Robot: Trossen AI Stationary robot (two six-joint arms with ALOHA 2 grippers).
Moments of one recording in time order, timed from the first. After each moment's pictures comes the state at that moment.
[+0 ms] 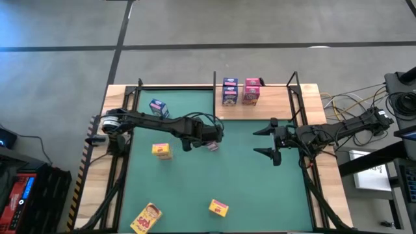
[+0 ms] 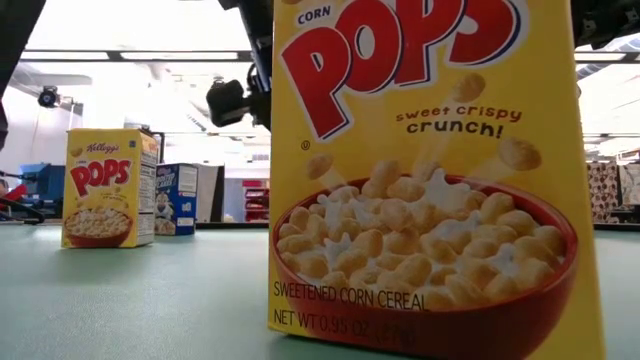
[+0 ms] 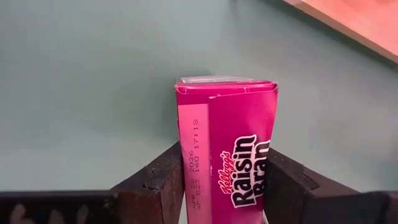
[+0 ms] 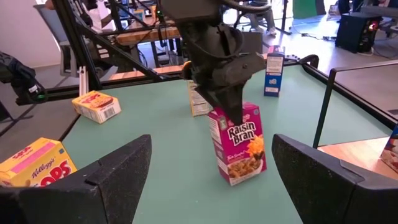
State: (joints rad) left arm -0.02 1.90 1.54 -0.84 -0.27 -1.85; right arm 0.25 0.64 0.38 0.08 0.26 0.17
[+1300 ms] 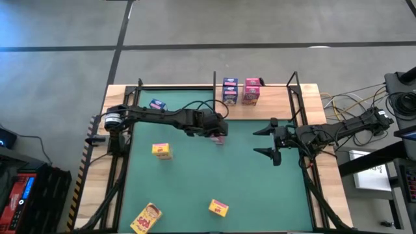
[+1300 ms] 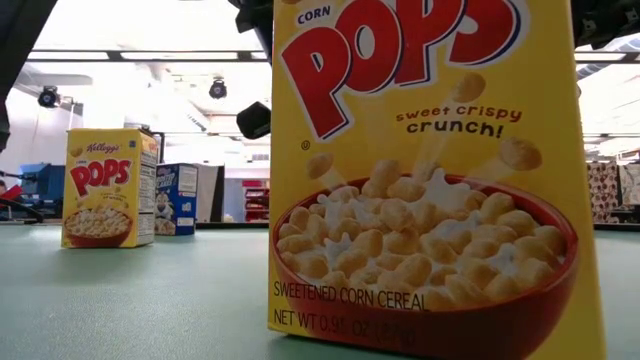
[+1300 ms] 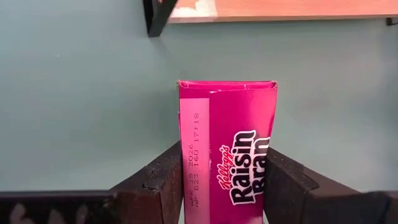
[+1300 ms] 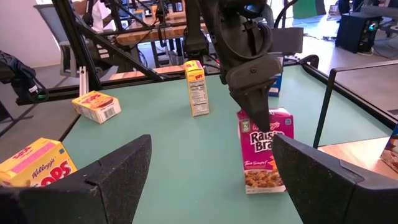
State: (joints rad) left arm 0.07 1.91 1.54 -0.69 -0.21 -1.34; right arm 0.25 0.64 0.38 0.08 0.26 0.17
